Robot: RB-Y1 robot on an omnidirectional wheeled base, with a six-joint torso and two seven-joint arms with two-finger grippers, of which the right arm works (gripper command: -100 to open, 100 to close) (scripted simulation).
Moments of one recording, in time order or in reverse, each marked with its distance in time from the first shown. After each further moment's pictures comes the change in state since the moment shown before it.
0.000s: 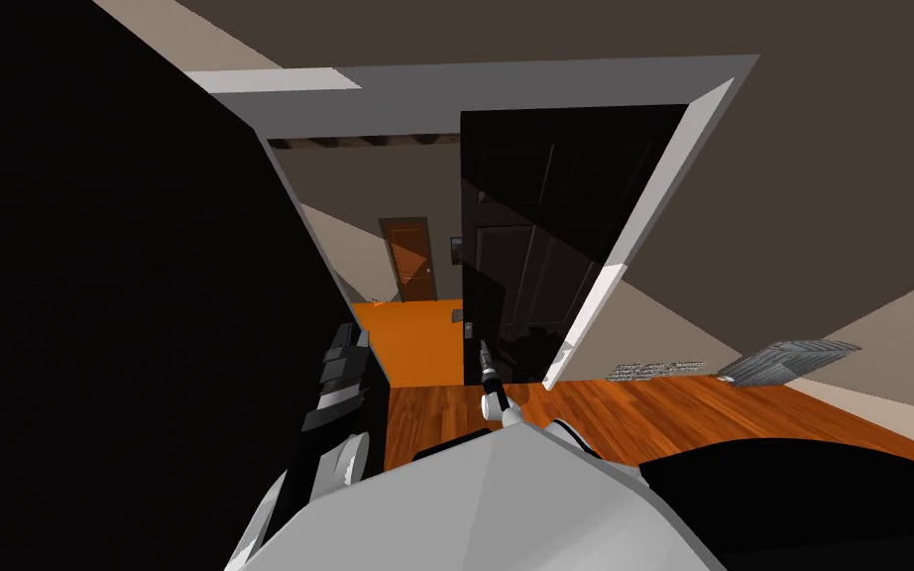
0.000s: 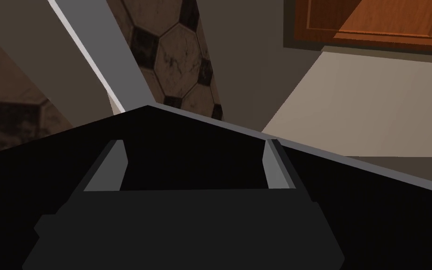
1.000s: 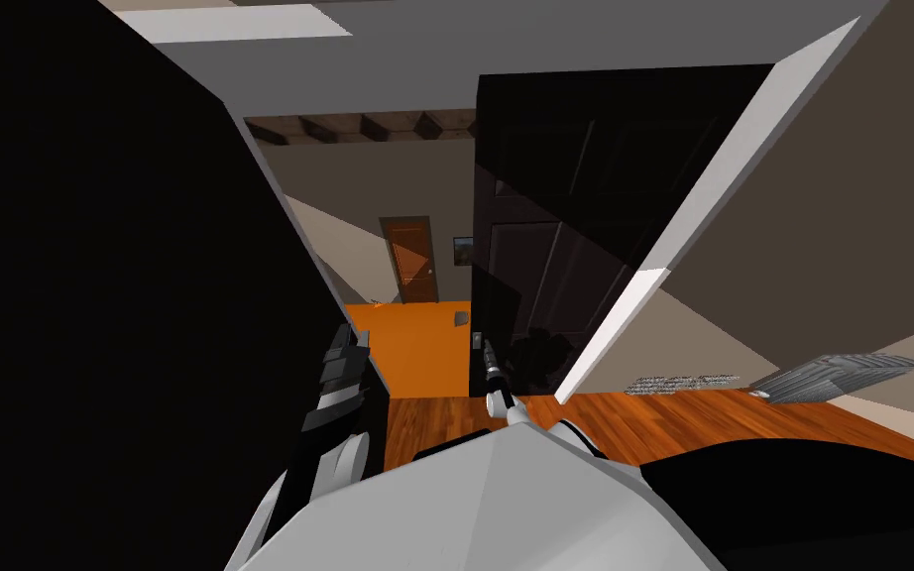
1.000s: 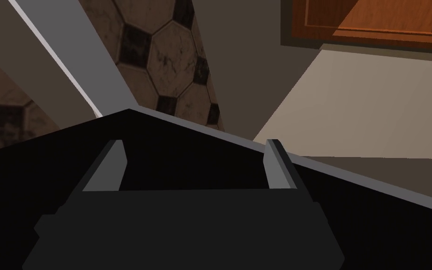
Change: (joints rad) arm 0.014 -0.042 -0.007 -0.026 0.002 0.030 -0.052
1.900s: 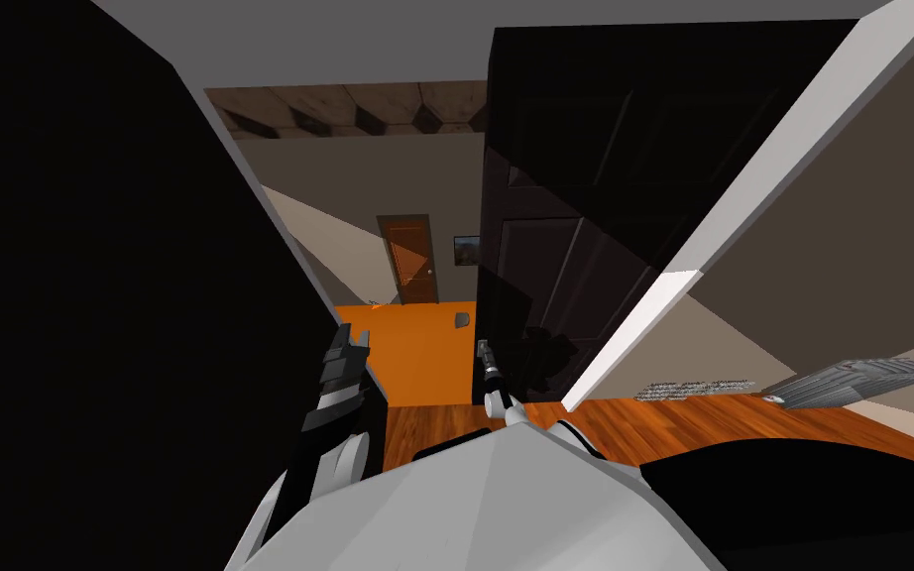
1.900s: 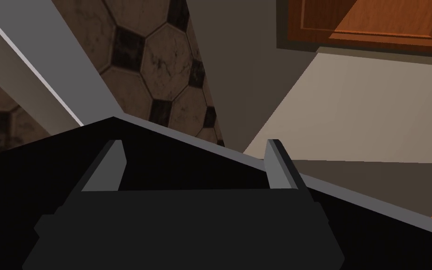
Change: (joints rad) arm -0.002 0.016 0.001 -0.002 0.003 -0.002 -0.005
